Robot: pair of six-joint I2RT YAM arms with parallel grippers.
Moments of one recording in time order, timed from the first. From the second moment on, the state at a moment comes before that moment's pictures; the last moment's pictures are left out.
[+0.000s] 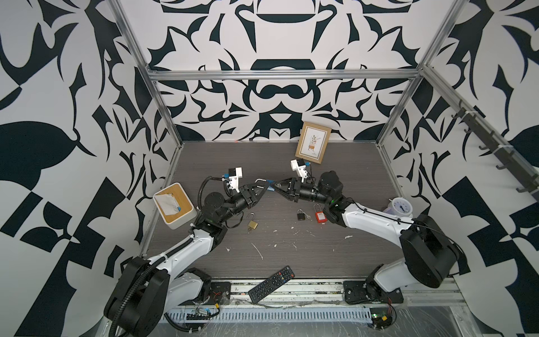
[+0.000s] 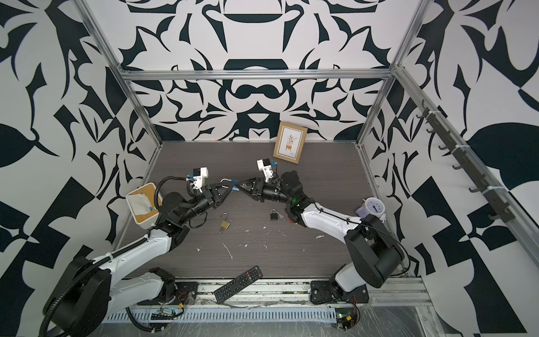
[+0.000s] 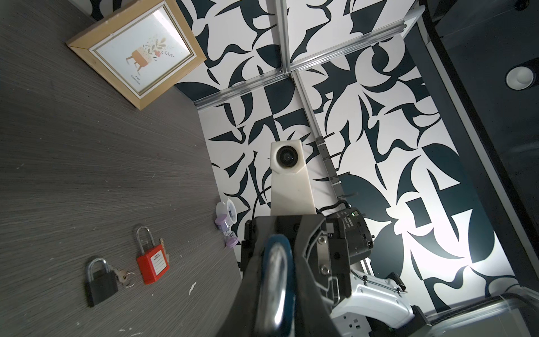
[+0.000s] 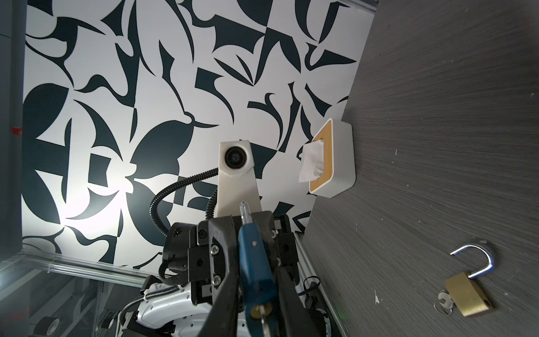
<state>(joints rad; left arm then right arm) -0.48 1.14 0.45 0.87 0.55 -1.32 0.65 1.50 0.83 0.71 -0.70 1.29</state>
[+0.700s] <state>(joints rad) -0.48 1.20 0.45 0.94 0.55 -1.37 0.64 1.54 0.85 0.76 -0.70 1.31</state>
